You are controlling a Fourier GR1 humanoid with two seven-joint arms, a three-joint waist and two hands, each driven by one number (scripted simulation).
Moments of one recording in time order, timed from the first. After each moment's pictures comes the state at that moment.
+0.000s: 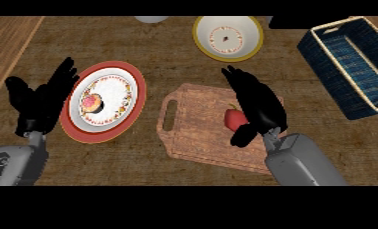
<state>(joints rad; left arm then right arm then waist) -0.20 0.42 -0.03 -1.36 0.25 0.09 0.17 -0.39 -0.22 0.45 -1.54 0.76 0.19 0.51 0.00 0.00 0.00</state>
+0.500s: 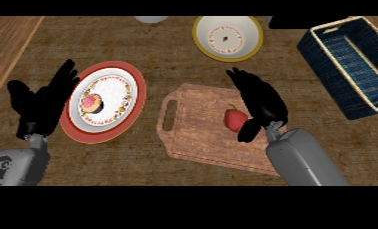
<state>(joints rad) -0.18 0.38 0.01 -1.38 0.19 0.05 0.18 -0.39 -0.19 0.37 -1.42 0.83 0.24 0.41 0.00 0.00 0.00</state>
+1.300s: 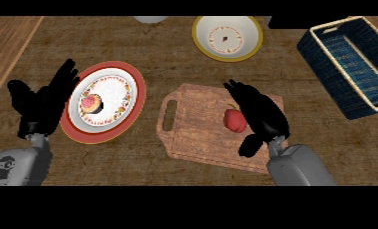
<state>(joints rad) -0.19 0.31 0.08 -1.39 0.12 0.01 0.19 -0.27 -0.14 0.35 -1.50 0.92 0.30 0.30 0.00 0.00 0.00</state>
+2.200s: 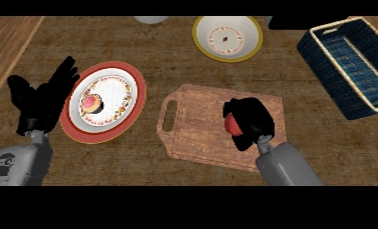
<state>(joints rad) -0.21 0.29 0.13 -1.39 0.08 -0.03 0.22 -0.30 -0.10 0.37 -1.29 1.13 0.22 0.22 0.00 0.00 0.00</state>
